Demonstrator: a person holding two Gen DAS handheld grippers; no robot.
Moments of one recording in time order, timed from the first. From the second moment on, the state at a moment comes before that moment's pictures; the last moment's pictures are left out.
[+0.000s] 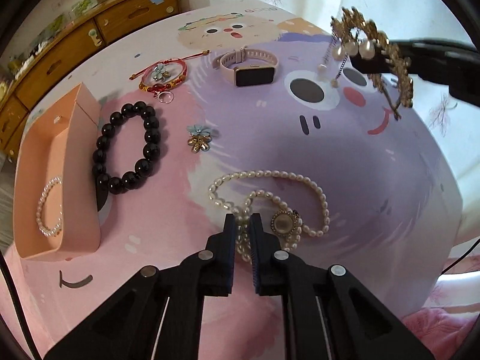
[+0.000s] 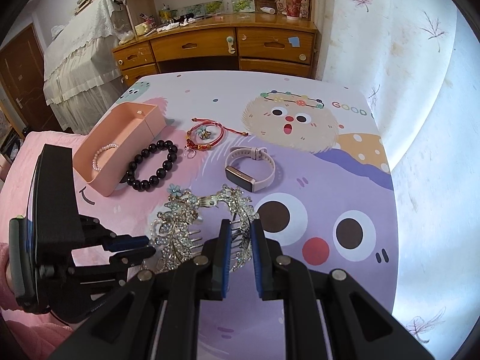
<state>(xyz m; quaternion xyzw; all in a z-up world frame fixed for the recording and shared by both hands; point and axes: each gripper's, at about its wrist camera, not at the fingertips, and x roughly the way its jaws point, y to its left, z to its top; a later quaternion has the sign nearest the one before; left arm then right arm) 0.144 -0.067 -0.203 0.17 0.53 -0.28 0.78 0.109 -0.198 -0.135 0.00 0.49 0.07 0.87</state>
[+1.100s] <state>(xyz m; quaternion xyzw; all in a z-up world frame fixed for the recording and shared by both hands) 0.110 -0.064 -0.208 0.21 0.48 -0.35 0.77 0.111 -0.200 -0.131 0.02 0.49 0.05 0.87</state>
